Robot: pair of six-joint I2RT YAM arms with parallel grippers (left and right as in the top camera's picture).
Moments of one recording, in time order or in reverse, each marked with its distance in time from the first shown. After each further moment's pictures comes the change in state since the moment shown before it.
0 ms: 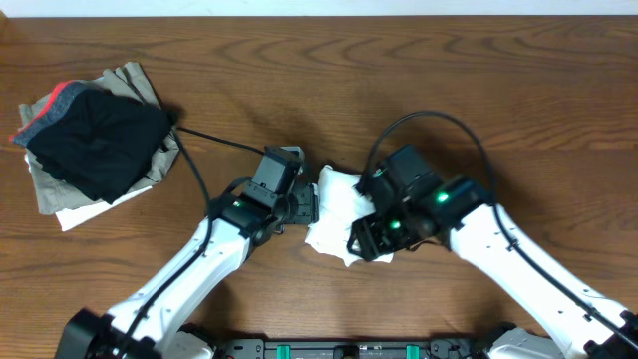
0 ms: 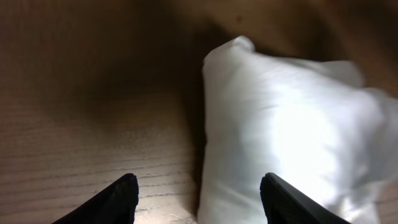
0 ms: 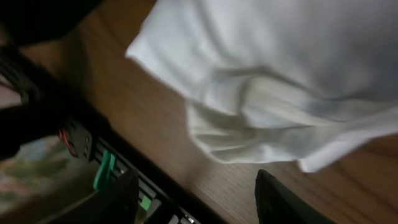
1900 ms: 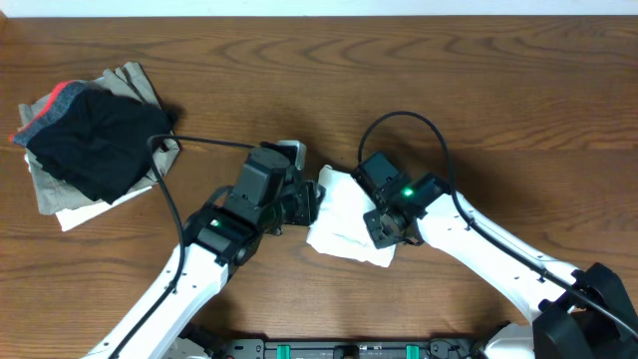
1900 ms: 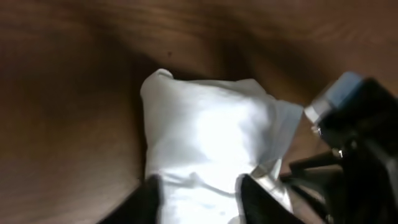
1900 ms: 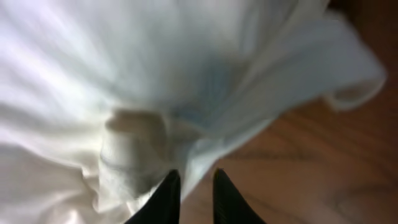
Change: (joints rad) left arm 0.000 -0.190 0.000 0.019 0.123 -0.019; right arm 0.044 0.155 0.000 0.036 0.517 0.023
